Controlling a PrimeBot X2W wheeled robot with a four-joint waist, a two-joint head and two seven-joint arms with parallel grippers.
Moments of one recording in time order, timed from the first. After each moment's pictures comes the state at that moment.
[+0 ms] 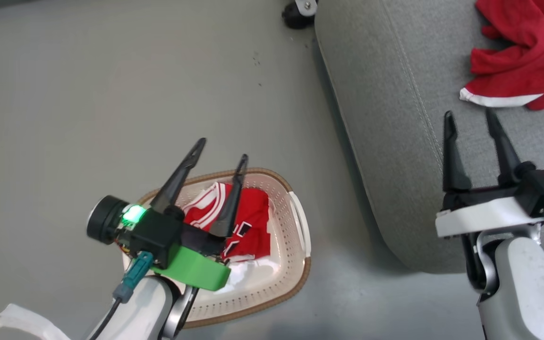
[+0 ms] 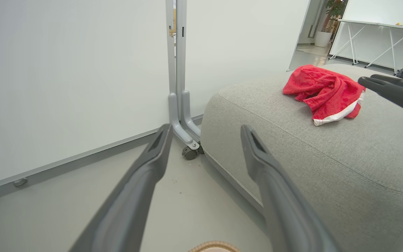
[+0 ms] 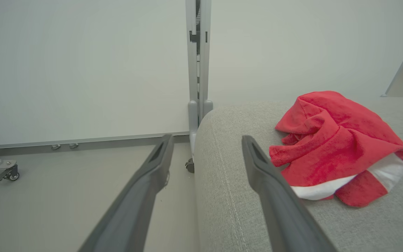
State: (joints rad) left arm -0.33 0.28 -0.59 0.01 -0.31 0.08 -0.24; right arm -0.27 -0.08 -0.03 0.11 0.11 0.13 -0.26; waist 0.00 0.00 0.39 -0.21
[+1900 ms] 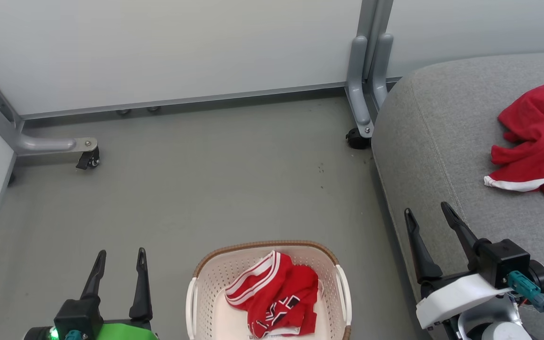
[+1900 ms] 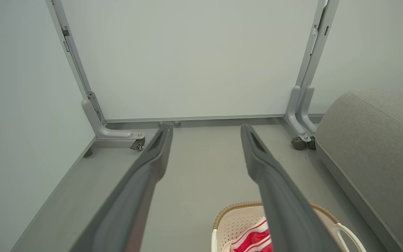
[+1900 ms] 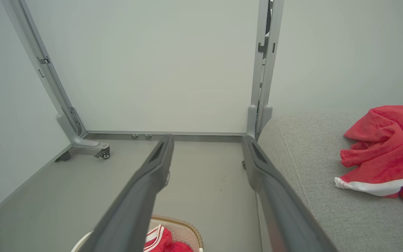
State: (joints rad) left arm 0.07 0.17 -0.15 0.15 -0.26 0.05 -0.26; right arm 0.06 -0.05 0.07 -0.08 0.09 0.13 -0.06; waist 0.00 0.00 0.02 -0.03
